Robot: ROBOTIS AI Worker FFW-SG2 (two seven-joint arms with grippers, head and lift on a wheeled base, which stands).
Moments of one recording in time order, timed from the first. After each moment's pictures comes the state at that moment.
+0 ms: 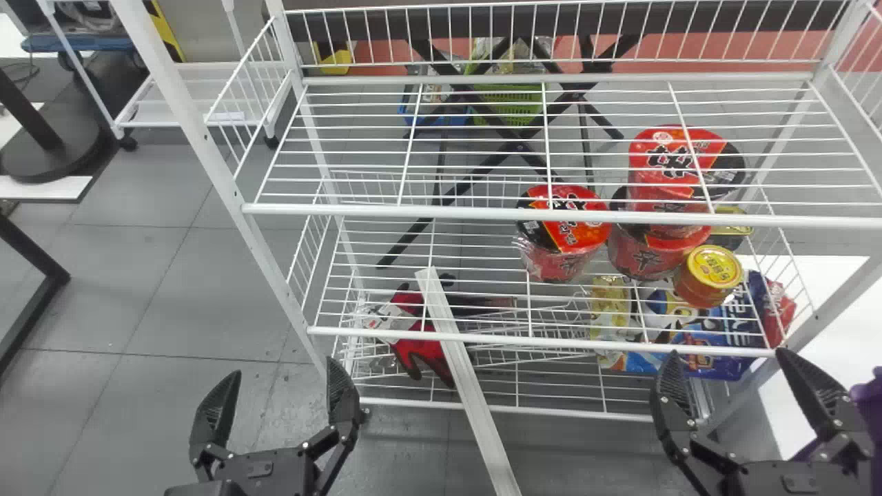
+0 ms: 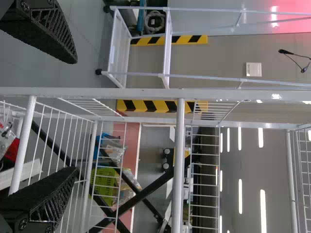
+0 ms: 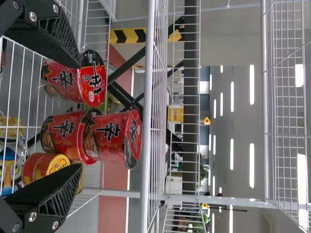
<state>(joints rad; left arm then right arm) 0.77 0.17 -0.18 -1.93 0.04 -0.35 0.41 0.78 -0.40 0.27 -2.08 -0.07 -0.32 -0.39</state>
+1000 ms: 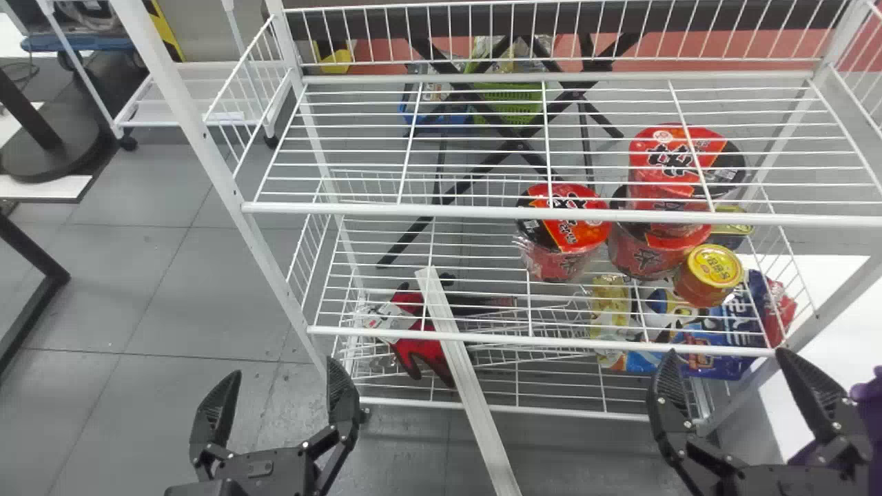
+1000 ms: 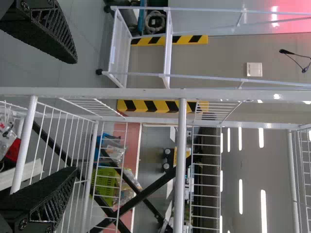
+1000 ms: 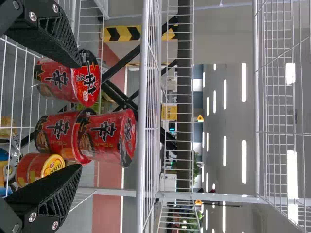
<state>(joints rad) 0.77 0.17 -0.18 -1.93 0.04 -0.35 0.42 0.77 -0.40 0.29 -2.05 -0.05 -0.37 -0.42</state>
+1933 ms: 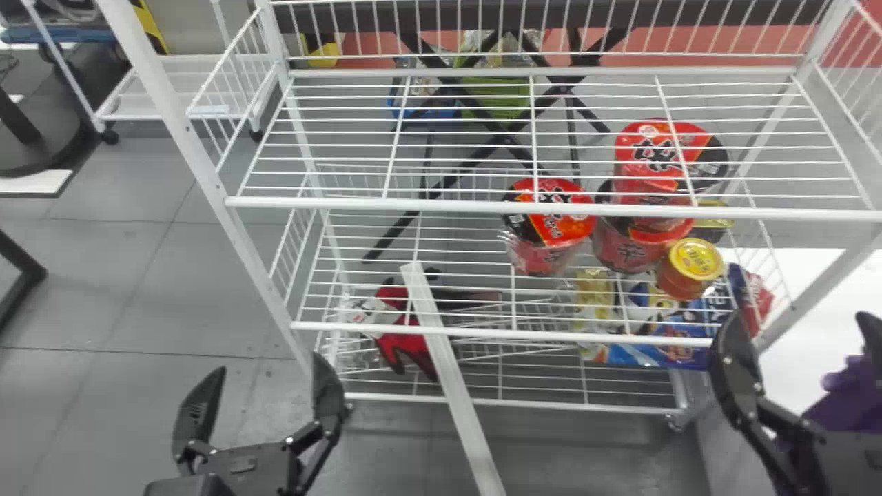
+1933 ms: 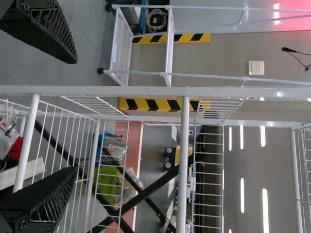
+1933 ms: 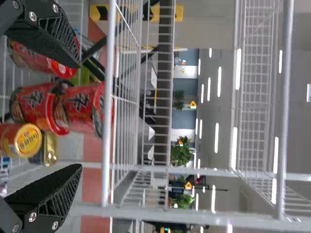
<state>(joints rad) 0.76 0.17 -0.18 -1.92 0.05 -0.34 0.40 0.92 -0.42 0.09 -2.29 -0.11 -0.26 -0.41</state>
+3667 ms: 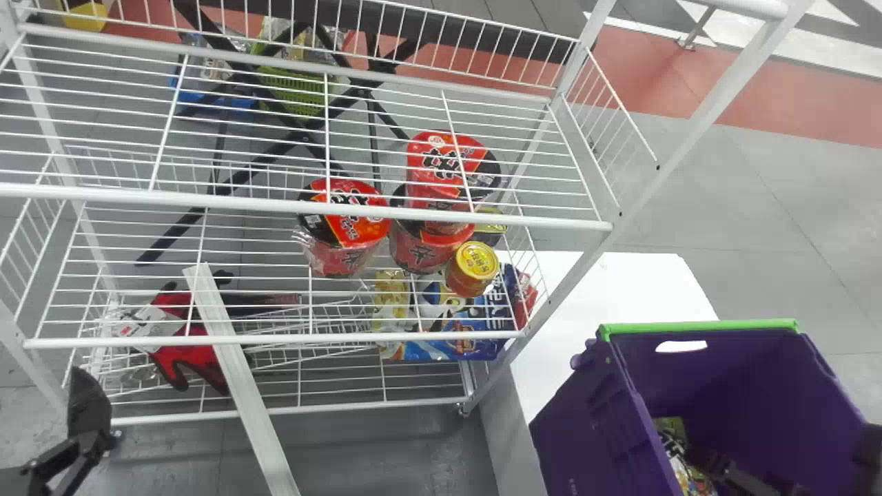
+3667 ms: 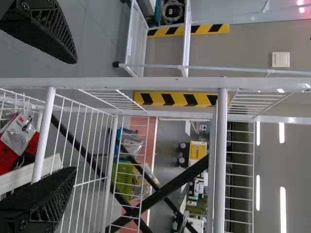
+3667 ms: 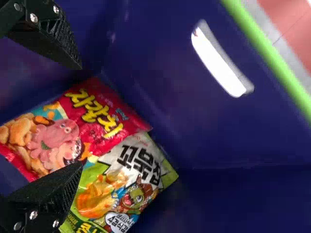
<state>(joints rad) 0.64 0.19 -0.19 -1.81 0.12 -0.29 0.37 0.47 -0.17 -0.97 -1.91 -0.56 1.24 0.27</state>
